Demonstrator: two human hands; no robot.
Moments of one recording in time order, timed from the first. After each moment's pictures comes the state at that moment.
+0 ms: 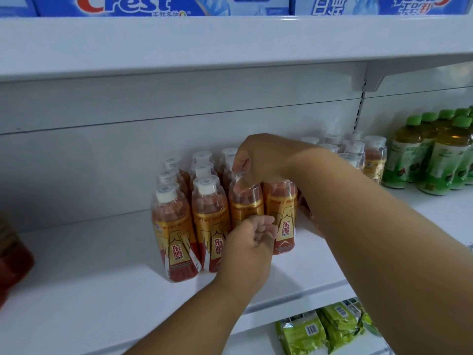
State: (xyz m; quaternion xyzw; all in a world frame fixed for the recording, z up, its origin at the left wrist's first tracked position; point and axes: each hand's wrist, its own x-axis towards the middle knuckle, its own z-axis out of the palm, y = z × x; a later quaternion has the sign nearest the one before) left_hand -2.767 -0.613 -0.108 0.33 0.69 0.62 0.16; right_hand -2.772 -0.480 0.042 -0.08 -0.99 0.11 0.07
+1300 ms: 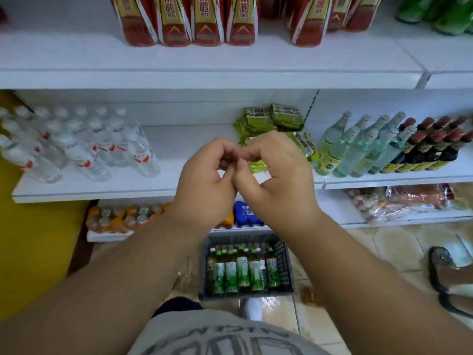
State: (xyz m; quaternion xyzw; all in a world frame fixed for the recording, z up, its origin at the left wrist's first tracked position) left_hand -2.508 -0.705 -0.209 0.29 0.75 0.59 0.05; right_hand -2.448 -0.593 -0.195 -0.01 -0.87 0.32 0.39
